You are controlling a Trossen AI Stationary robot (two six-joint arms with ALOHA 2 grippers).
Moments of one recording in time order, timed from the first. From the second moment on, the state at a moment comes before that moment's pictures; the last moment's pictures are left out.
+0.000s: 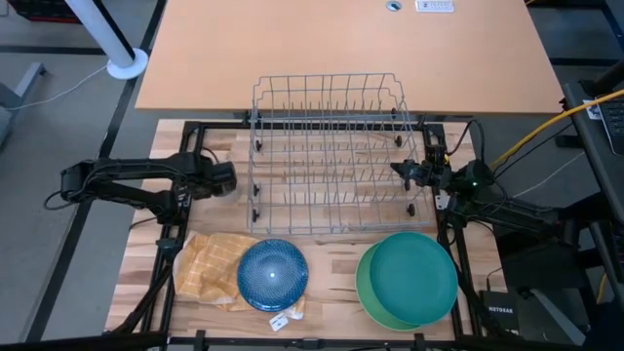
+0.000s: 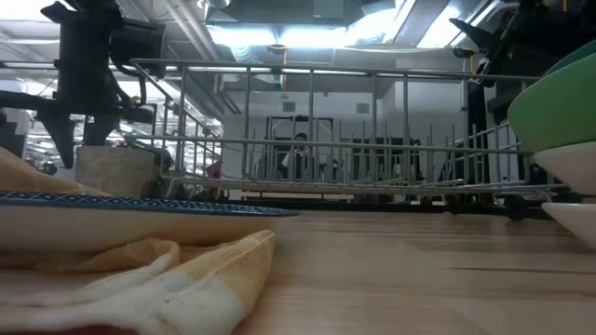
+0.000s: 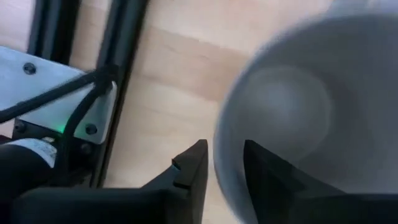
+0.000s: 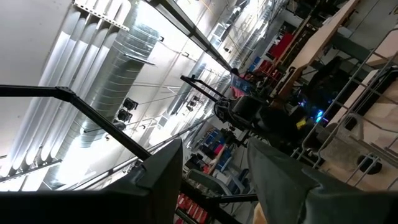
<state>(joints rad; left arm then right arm) 0.29 1.09 0.68 -1.16 -0.22 -1.55 -0.44 0.37 0.15 0.65 -0.36 1.18</state>
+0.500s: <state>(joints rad) 0.29 1.01 0.74 -1.17 -0.13 -1.38 -0.44 0.37 0.15 0.65 -0.36 1.17</state>
